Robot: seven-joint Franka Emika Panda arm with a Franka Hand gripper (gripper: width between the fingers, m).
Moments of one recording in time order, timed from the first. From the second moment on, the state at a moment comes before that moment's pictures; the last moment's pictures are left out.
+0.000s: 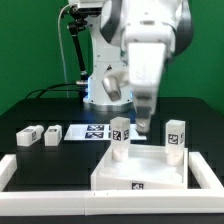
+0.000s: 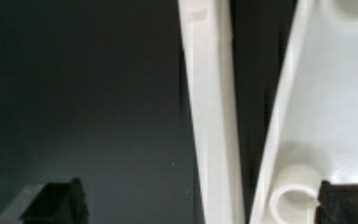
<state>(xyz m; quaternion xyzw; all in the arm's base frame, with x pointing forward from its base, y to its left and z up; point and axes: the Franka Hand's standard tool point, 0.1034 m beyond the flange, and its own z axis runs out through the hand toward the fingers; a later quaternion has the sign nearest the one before) 0.614 0.009 0.136 0.74 0.64 0.13 0.18</state>
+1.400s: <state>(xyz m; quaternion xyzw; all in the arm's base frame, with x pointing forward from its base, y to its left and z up) 0.509 -0.155 0.119 0.97 0.21 0.09 0.07</state>
